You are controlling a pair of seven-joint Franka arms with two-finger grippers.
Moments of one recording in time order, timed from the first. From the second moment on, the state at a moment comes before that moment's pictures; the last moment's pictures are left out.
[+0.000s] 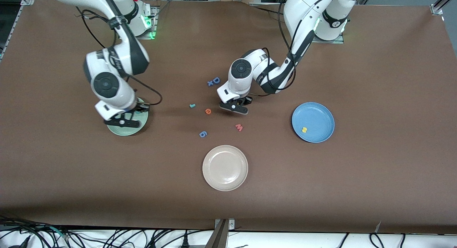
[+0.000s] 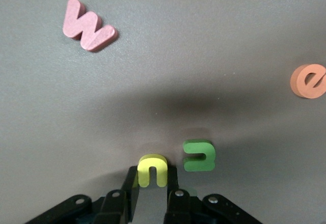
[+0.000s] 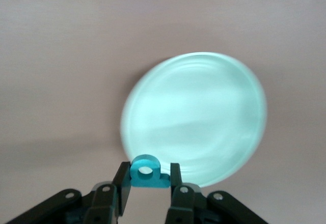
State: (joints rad) left arm -0.62 0.71 -0.21 -1.74 0.08 2.41 -0.59; right arm 0.18 0.30 0.07 -1.97 -0.19 2.05 0.39
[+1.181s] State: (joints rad) left arm -0.29 0.56 -0.19 -1.73 0.13 2.04 0.01; right arm 0.13 0.48 -0.13 -2.04 0.01 2.24 -0.12
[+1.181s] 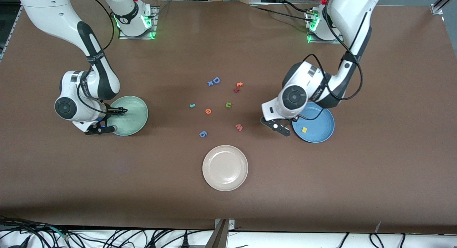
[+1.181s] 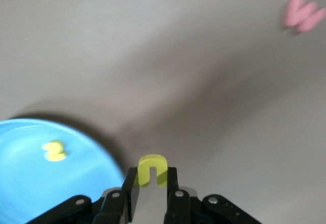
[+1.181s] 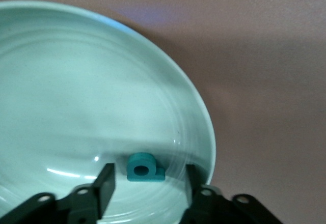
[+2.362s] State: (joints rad) left arm -0.12 0.50 -0.26 -1.90 0.23 2.18 0.05; right arm 0.24 0.41 0.30 -2.00 0.03 2.26 0.84
